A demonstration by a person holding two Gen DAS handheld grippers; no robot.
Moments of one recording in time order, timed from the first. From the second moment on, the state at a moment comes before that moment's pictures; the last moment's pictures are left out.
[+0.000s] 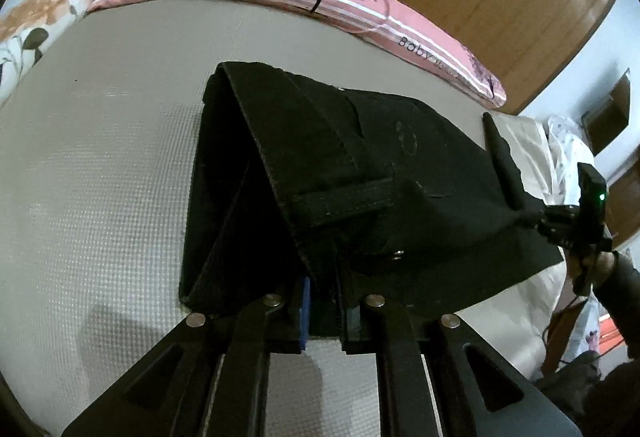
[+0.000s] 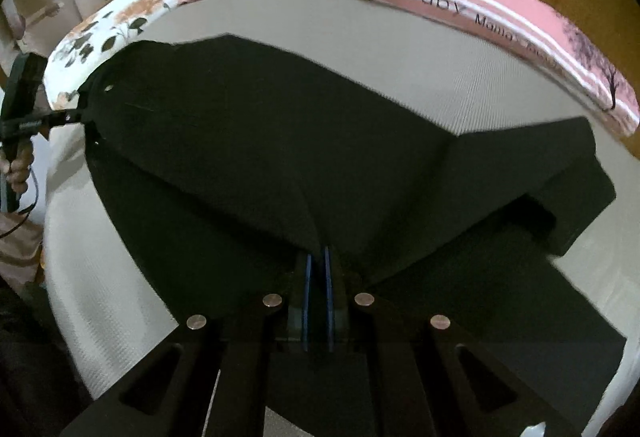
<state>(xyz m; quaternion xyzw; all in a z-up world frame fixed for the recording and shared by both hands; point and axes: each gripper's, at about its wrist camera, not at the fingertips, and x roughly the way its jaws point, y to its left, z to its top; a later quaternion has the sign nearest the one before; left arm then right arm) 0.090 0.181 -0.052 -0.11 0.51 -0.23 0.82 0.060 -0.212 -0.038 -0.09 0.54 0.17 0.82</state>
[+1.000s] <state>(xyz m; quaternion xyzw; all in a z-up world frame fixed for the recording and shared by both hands) 0.091 0.194 -0.077 -0.43 0.52 -0.17 0.72 0.038 -0.240 -0.026 0.07 0.50 0.04 0.86</state>
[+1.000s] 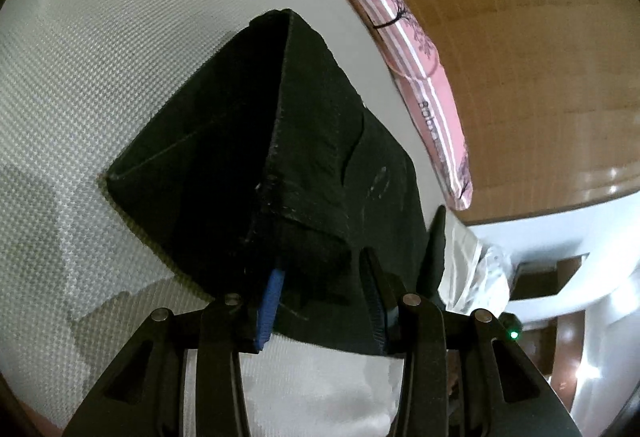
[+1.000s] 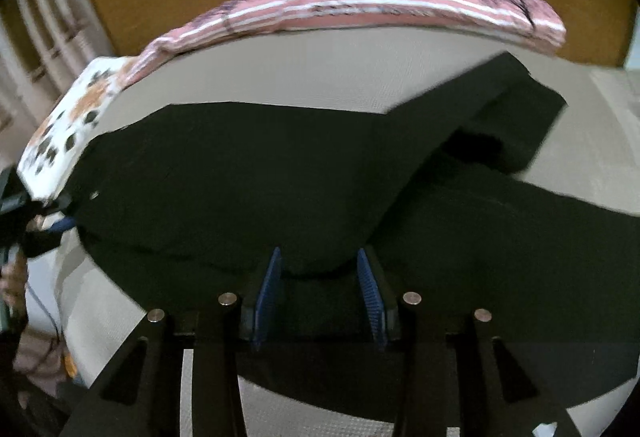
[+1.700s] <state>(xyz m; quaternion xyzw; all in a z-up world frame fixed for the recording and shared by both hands) 0.108 0.197 -0.079 -0.35 0.53 -0.16 0.76 0.106 -0.302 -0.035 0.22 0.48 -0.05 0.85</state>
